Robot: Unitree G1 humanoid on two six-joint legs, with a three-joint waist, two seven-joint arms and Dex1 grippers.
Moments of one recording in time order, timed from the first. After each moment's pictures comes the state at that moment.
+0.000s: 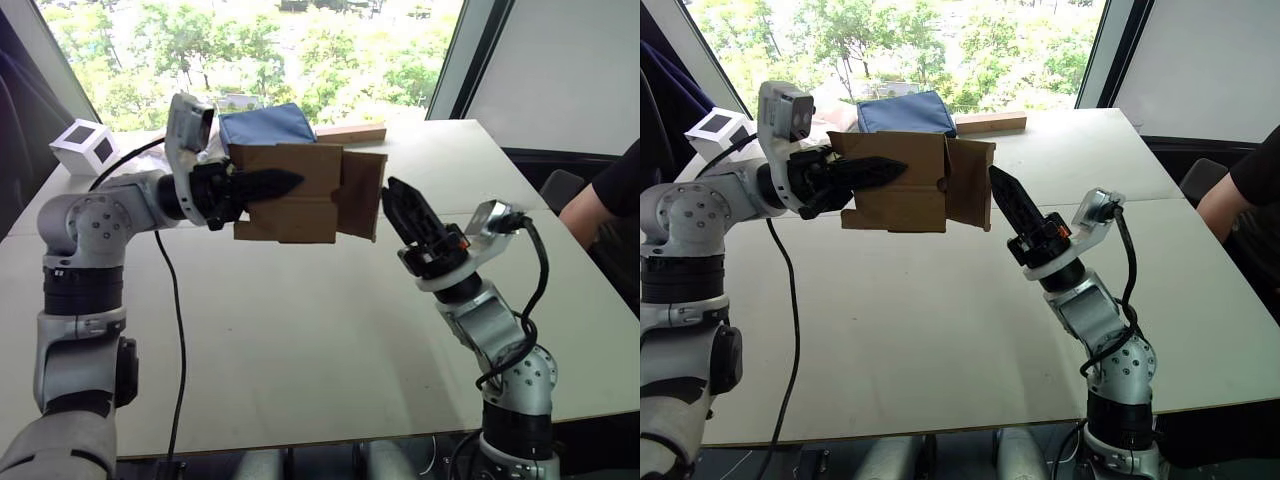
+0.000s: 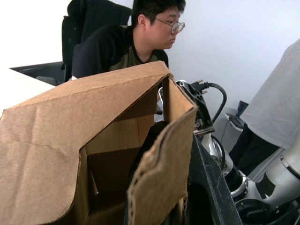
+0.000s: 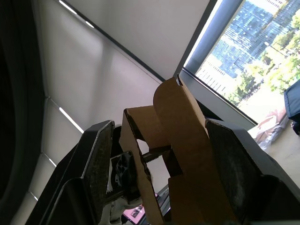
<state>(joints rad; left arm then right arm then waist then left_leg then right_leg) -0.92 0.63 0.14 0.10 -0.92 1.03 -1.15 -0.28 -0.14 -0.19 -0.40 1.47 0.60 0.26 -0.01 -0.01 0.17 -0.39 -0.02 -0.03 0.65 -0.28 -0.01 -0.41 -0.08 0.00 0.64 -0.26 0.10</state>
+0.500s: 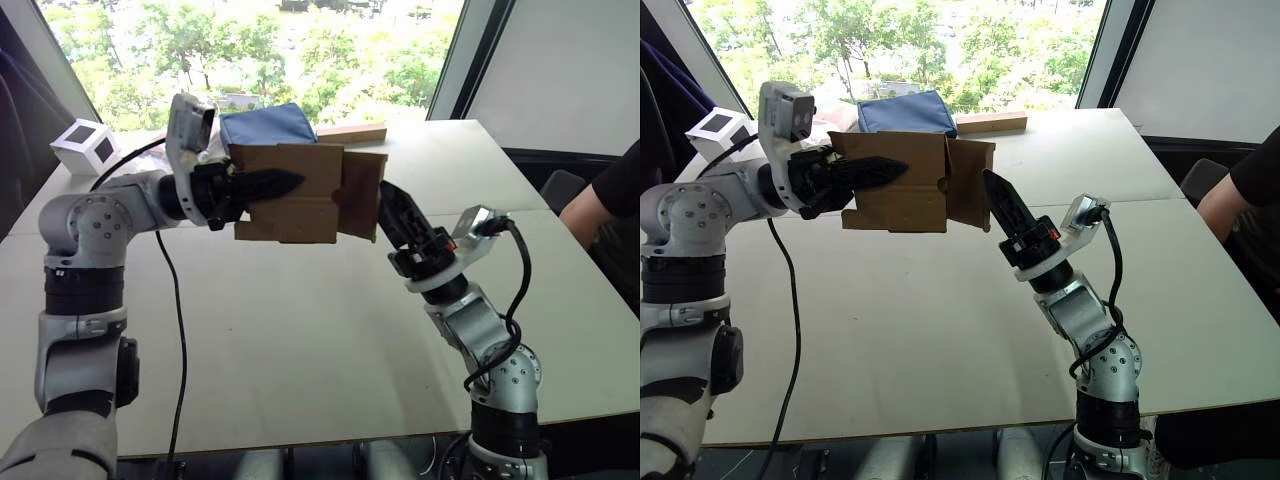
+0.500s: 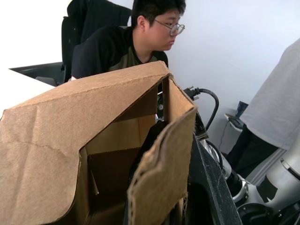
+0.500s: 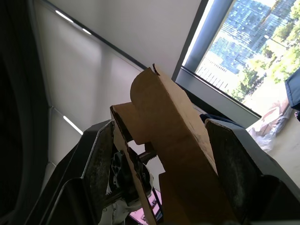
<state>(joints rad) -0.92 0.62 0.14 0.10 -0.92 1.03 -1.15 -0.28 -0.09 -0.16 -0.36 1.48 0.60 0.27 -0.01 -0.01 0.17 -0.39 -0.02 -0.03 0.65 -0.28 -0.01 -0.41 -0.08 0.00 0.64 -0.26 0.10</state>
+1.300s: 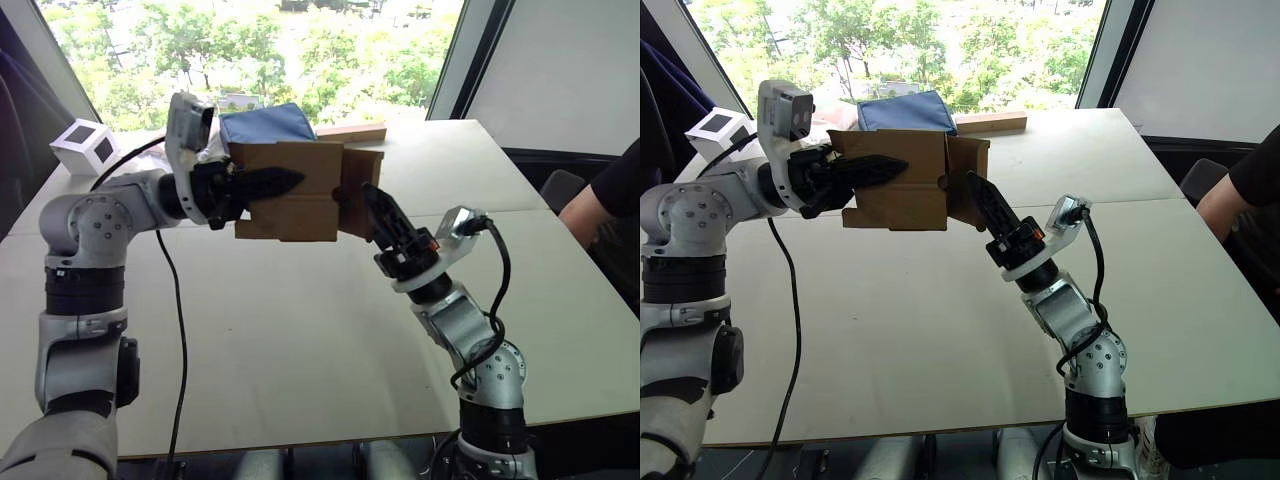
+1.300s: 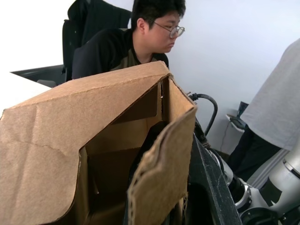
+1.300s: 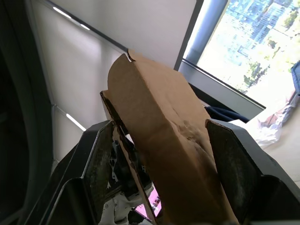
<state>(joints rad) -0.92 0.62 0.14 0.10 -0.92 1.01 -1.14 -0.30 -0.05 -0.12 -0.33 1.43 0.59 0.26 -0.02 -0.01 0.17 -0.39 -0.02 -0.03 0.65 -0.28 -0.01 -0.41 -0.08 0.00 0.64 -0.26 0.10</state>
